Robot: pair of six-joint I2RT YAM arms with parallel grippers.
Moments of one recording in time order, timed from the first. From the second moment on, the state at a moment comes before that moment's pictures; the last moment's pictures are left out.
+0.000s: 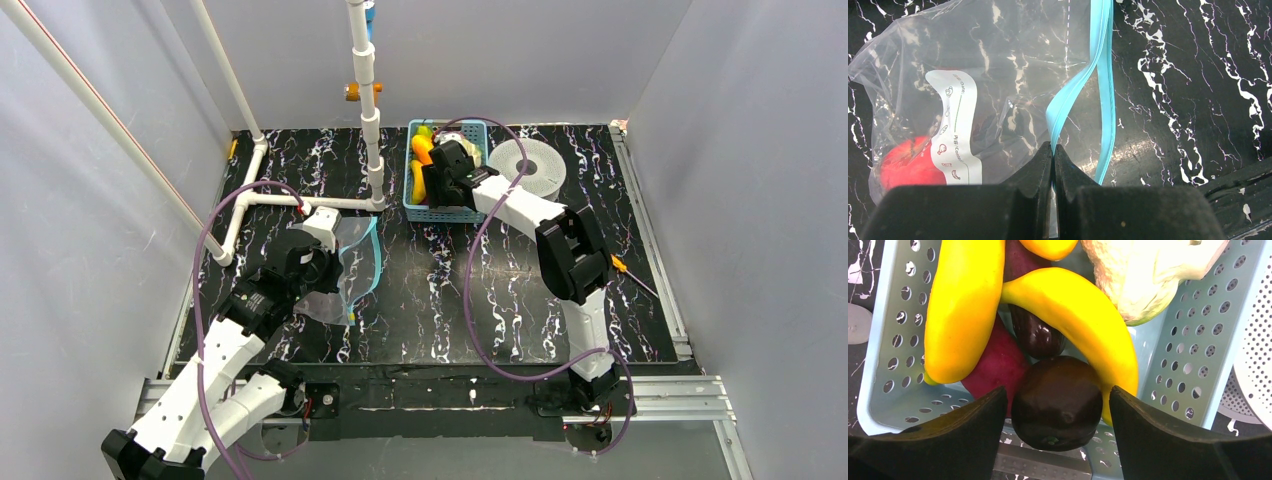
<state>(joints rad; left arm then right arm) -0.49 0.76 0.78 -0.66 -0.07 -0.14 0.64 2.10 1.68 -0.40 0.30 0.25</state>
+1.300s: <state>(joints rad) -0.49 0.77 0.78 -0.66 -0.06 -0.14 0.70 1.65 1.30 -0.41 -0.17 0.43</state>
